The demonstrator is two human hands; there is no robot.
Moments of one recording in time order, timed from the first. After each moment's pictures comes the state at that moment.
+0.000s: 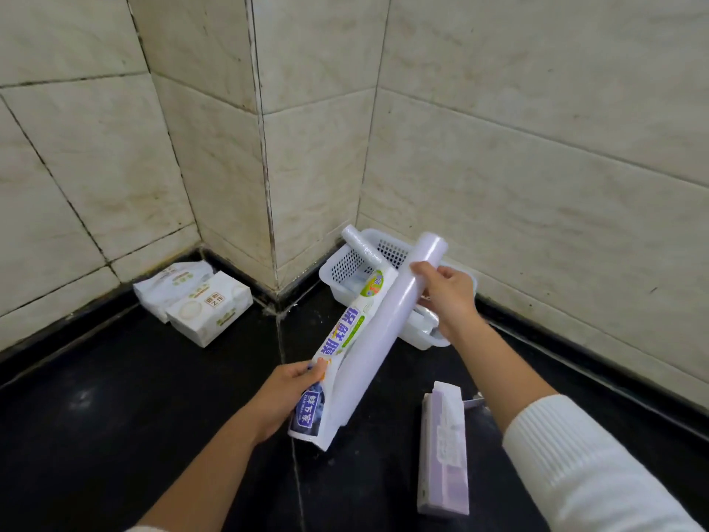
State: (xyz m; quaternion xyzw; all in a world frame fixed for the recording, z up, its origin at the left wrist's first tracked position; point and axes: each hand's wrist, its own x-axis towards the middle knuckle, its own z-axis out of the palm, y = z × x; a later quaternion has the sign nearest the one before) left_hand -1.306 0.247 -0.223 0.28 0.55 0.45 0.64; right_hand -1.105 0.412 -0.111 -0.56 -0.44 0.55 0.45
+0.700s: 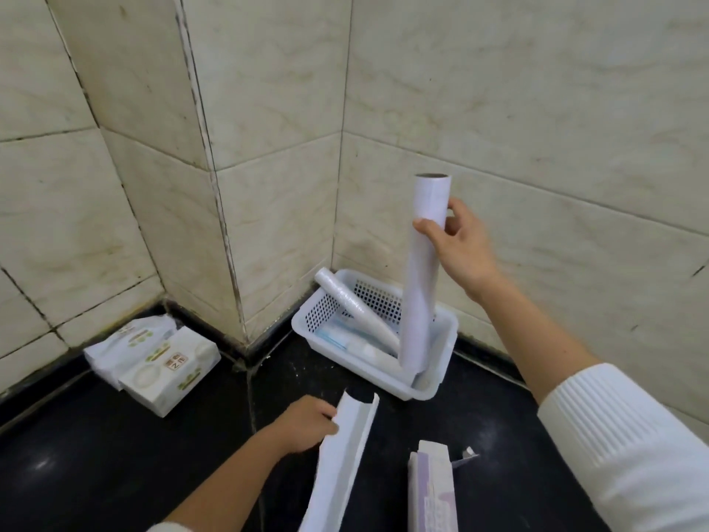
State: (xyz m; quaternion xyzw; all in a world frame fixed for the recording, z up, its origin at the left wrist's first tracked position) left_hand -1.278 0.343 -0.218 0.51 0.69 0.13 0.50; right_hand -1.084 0.490 -0.003 -0.46 -0.67 0.34 0.47
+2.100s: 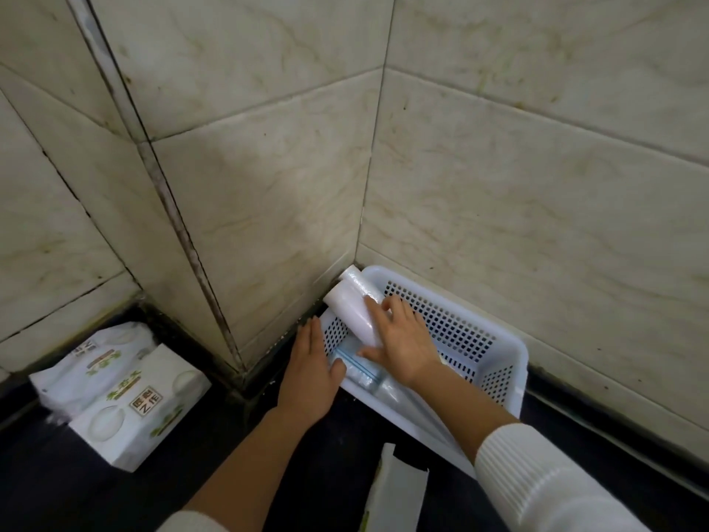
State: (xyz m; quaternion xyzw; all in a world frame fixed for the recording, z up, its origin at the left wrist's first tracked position) left_hand -1.326 0.473 -0.262 0.53 0.74 0.30 0.28; right_hand -1.180 0.567 -0.221 -0.44 -0.89 0.07 0.04
